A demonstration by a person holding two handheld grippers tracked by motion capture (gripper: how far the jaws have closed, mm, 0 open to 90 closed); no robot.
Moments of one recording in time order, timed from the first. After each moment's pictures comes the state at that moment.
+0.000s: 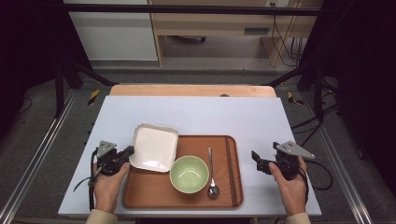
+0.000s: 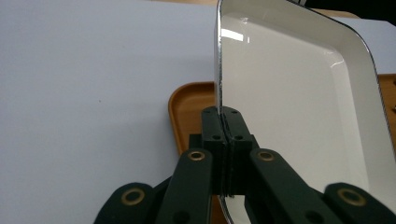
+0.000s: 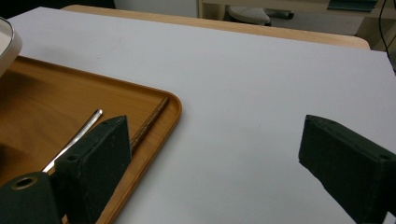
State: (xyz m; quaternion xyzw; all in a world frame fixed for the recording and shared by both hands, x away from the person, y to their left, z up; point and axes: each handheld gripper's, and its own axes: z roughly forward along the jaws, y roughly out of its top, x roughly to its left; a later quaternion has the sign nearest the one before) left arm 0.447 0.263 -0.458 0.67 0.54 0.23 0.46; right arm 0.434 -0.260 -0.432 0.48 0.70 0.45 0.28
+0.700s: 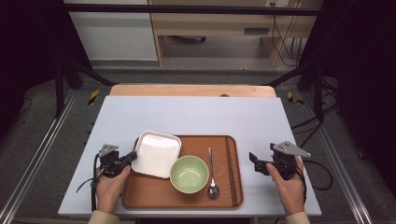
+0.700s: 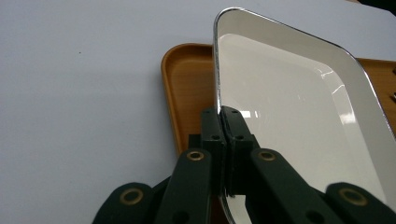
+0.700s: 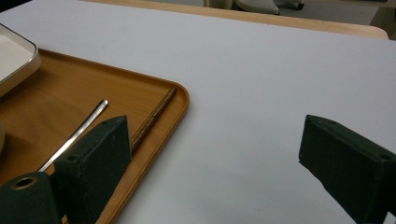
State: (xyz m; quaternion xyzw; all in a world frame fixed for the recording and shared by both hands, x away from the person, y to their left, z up) left arm 0.452 0.264 -0.474 0.66 0.58 0.18 0.44; right arm 0.437 -0.256 -0.437 0.48 0.71 0.44 0.26
